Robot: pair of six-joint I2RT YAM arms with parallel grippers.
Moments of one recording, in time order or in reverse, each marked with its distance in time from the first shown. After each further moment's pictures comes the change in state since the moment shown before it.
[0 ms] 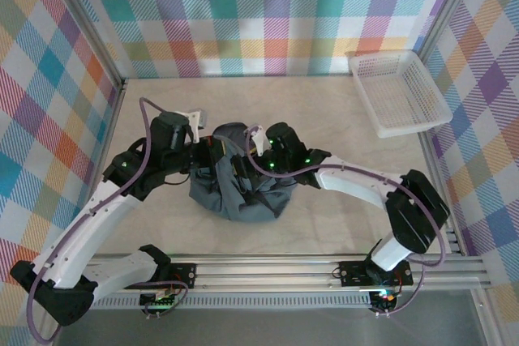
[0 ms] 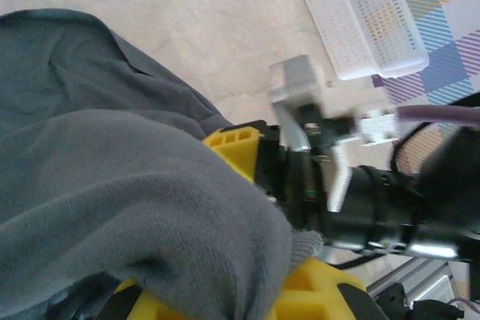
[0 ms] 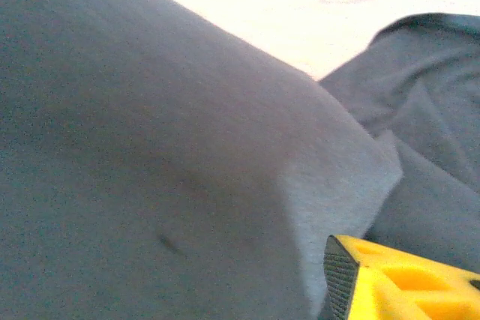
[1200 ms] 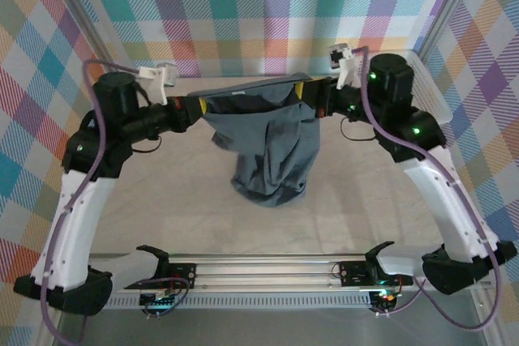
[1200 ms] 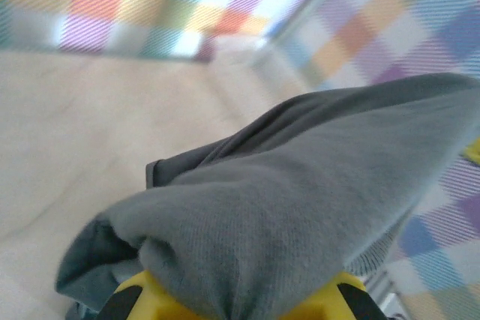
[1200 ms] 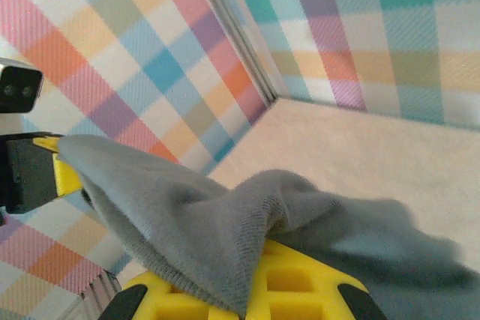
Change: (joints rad) left arm 0.280 0.078 0.386 -0.016 0.377 0.200; right arm -0.342 -0.335 0.618 -0.611 -0.177 0.087
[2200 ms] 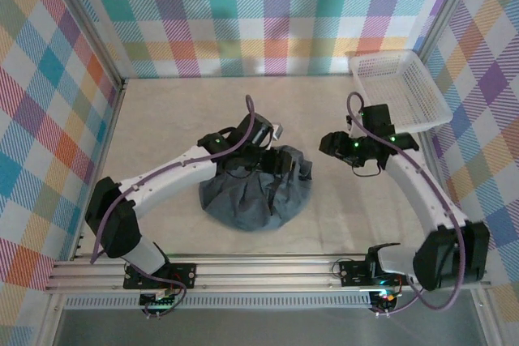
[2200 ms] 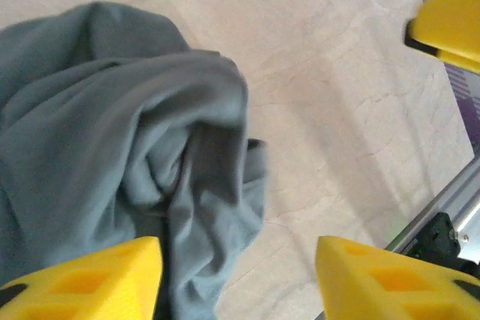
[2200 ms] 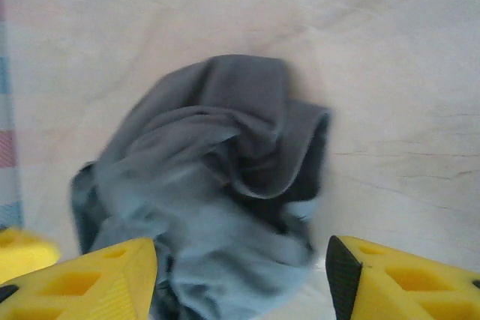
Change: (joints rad) left arm -0.534 0.451 -0.275 0.227 -0.337 -0.118; right arm -0.299 -0.040 -0.637 -0.104 -0.004 0.163
